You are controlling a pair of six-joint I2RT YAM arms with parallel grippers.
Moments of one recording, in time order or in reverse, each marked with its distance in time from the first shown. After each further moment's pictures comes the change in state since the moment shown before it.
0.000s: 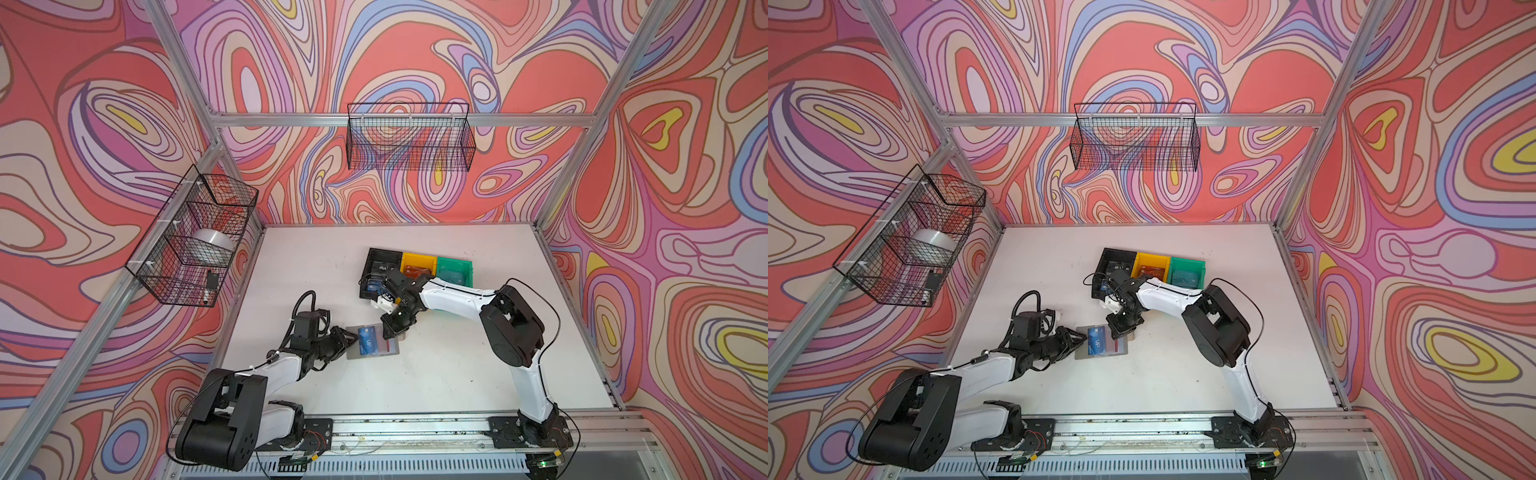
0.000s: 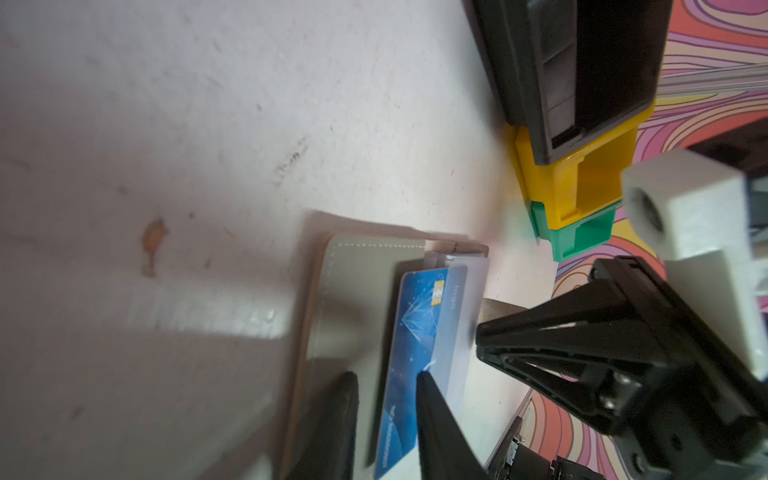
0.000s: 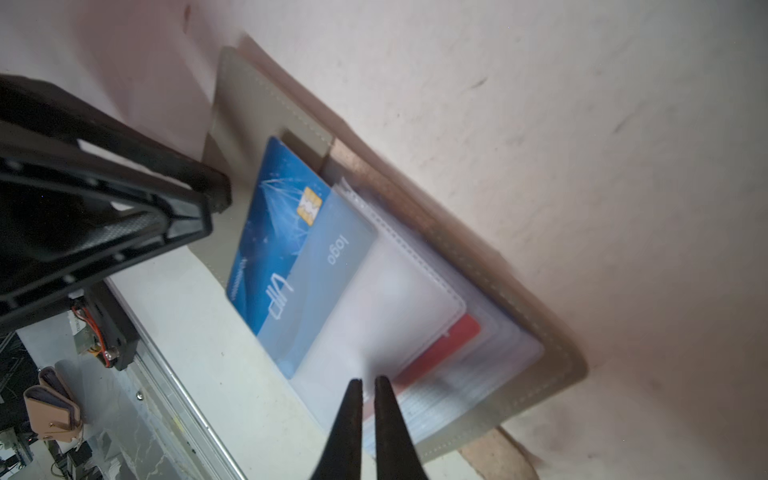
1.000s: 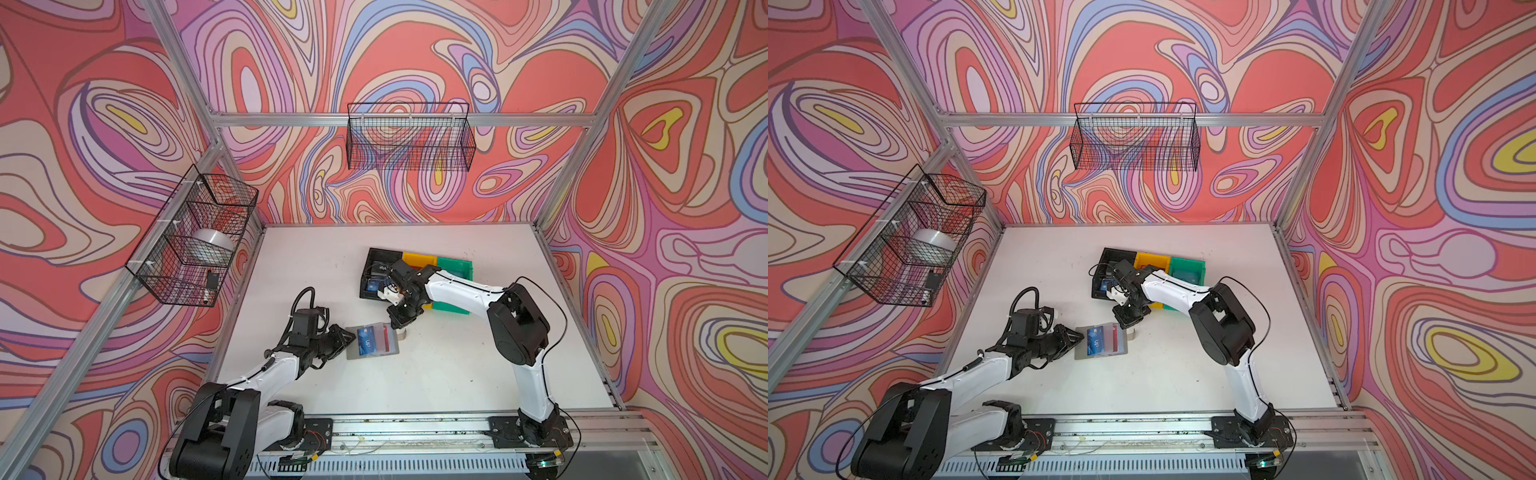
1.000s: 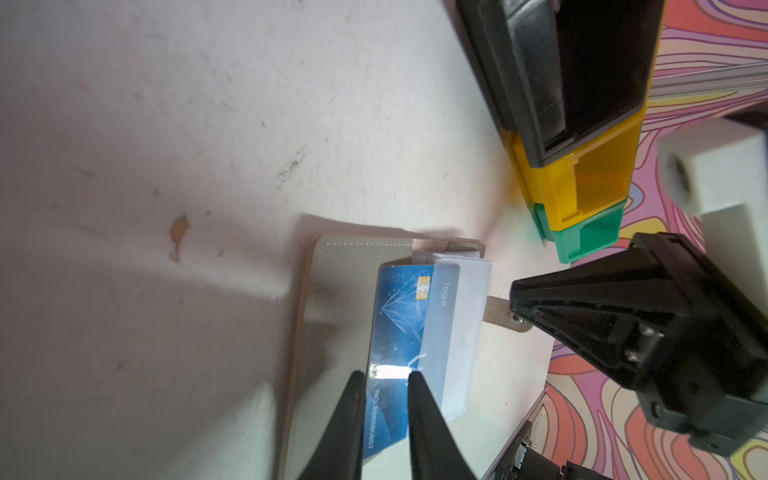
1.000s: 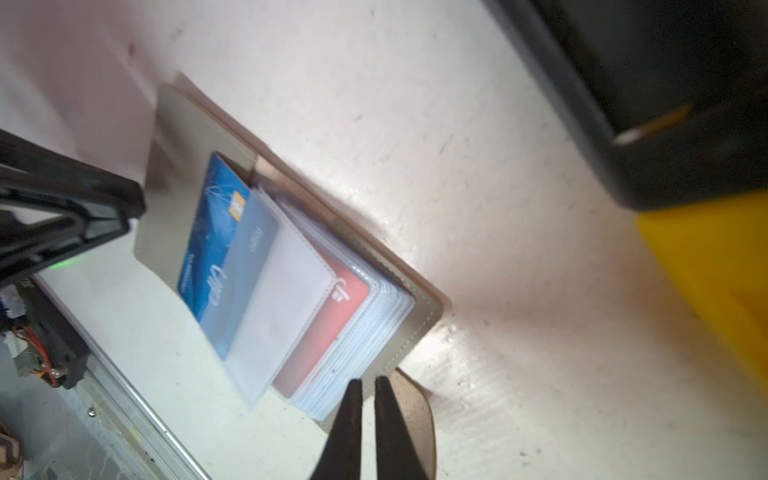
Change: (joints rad) left arm 0.000 -0.082 0.046 -0.152 -0.040 0.034; right arm -0.043 -0.053 0.079 -0.092 0.114 -0.053
